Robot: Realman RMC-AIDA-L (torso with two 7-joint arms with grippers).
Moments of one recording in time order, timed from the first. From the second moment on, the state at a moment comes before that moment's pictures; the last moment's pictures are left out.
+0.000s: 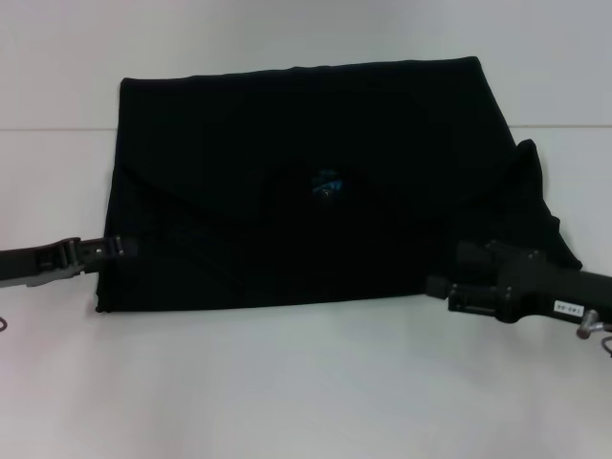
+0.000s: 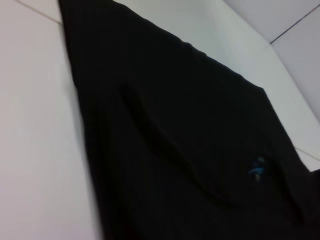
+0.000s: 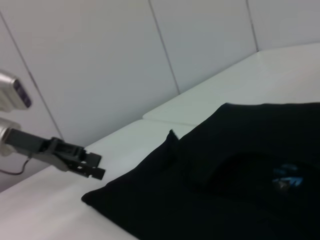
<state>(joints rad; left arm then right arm) -0.54 -1.92 0.57 0.52 2.15 1.26 -2.13 0.55 2.06 -0.55 -0.44 -2.01 -1.41 1.30</state>
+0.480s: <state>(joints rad) -0.55 -1.94 0.63 0.52 2.20 1.19 -2.14 0.54 2.07 -0.59 -0.44 -2.01 -1.41 1.30</state>
